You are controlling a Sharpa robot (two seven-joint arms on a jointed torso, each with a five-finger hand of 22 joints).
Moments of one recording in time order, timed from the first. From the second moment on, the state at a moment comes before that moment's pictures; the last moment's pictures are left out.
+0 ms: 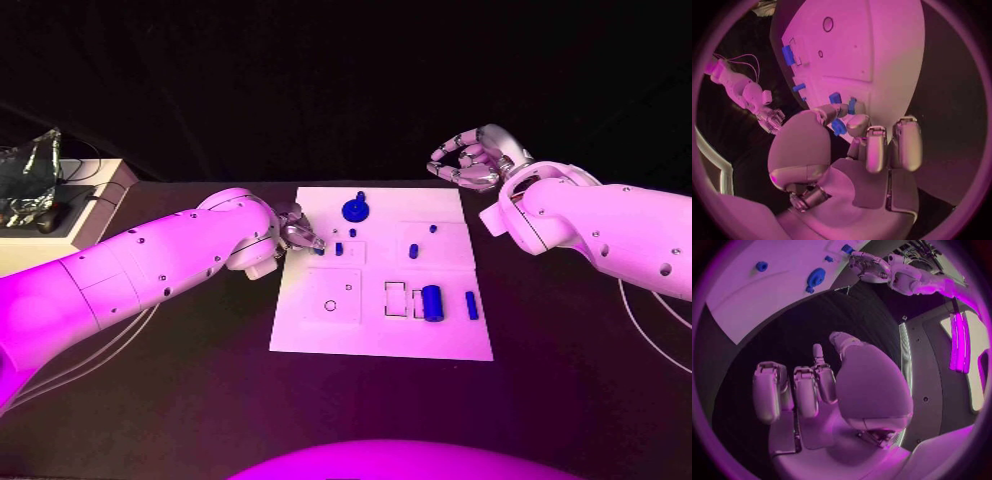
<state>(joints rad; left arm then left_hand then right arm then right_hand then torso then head) 1.15 -0.61 0.11 1.24 -1.08 0.04 -0.52 1.06 -0.19 0.73 0.13 0.49 0.90 0.06 0.79 0.65 1.35 -0.04 1.20 0.88 1.46 -0.09 1.57 1.31 0.06 1.42 0.02 1.46 1.31 1.34 -0.73 -0.13 1.28 -0.78 -0.54 0.07 1.33 -0.21 0.35 0.27 0.37 0.88 0.15 0.31 0.43 1.44 0.07 1.44 1.31 1.47 -0.02 1.53 1.31 0.02 1.47 0.09 1.43 1.31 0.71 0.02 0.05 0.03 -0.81</state>
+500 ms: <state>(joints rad) 1.15 -0.59 0.11 1.23 -1.10 0.08 -0.52 1.06 -0.19 0.73 0.12 0.49 0.91 0.07 0.78 0.64 1.36 -0.05 1.21 0.90 1.46 -0.09 1.57 1.31 0.06 1.42 0.02 1.46 1.31 1.34 -0.73 -0.13 1.28 -0.78 -0.54 0.07 1.33 -0.21 0.35 0.27 0.37 0.88 0.15 0.31 0.43 1.44 0.07 1.44 1.31 1.47 -0.02 1.53 1.31 0.02 1.47 0.09 1.43 1.31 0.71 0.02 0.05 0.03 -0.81</state>
